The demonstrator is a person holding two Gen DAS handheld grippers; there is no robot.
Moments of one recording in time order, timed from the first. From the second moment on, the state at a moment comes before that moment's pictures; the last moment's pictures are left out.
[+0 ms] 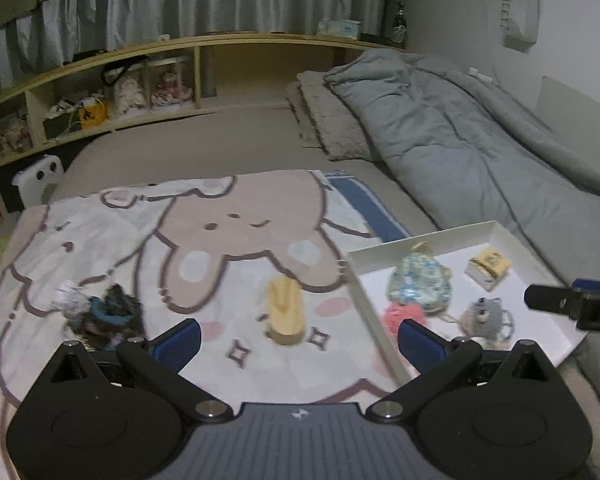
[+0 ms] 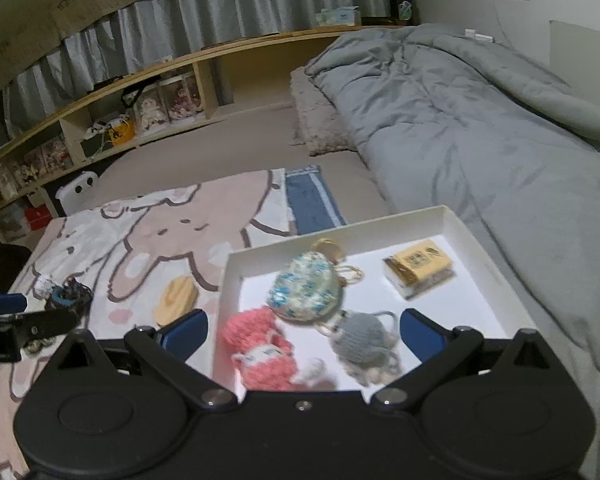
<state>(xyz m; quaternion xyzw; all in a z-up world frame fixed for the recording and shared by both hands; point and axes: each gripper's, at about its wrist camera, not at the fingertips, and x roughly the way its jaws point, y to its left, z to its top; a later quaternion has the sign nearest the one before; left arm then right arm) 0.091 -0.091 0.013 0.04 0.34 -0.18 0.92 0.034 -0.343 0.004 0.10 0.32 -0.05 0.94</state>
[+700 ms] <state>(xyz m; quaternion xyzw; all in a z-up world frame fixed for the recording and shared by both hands) 0.142 0.036 0.000 0.01 0.33 -0.08 0.94 0.125 -0.251 -0.019 0.10 0.31 0.01 0.94</state>
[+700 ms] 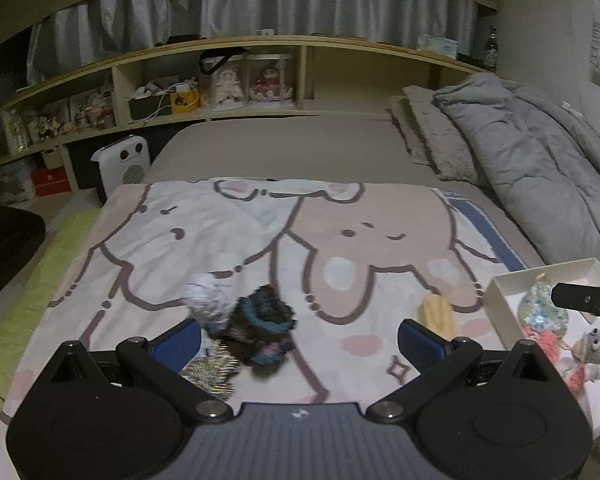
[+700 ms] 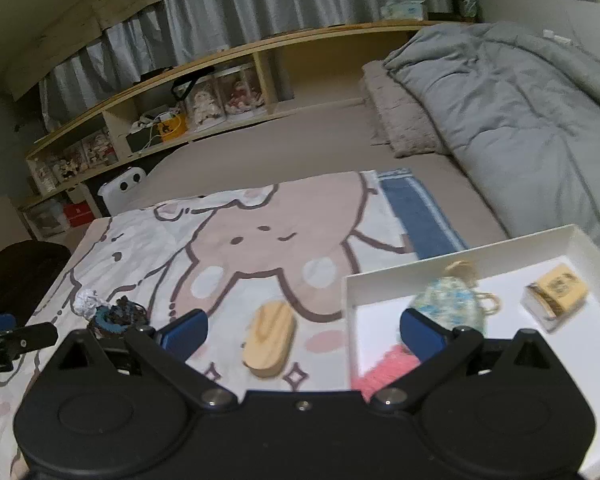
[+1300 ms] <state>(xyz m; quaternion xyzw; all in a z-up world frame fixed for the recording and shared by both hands) 0.194 0.115 -0.039 -0.03 0.37 -0.07 0.93 0.194 -0.205 -0.081 0.10 0.36 0.02 0.93</state>
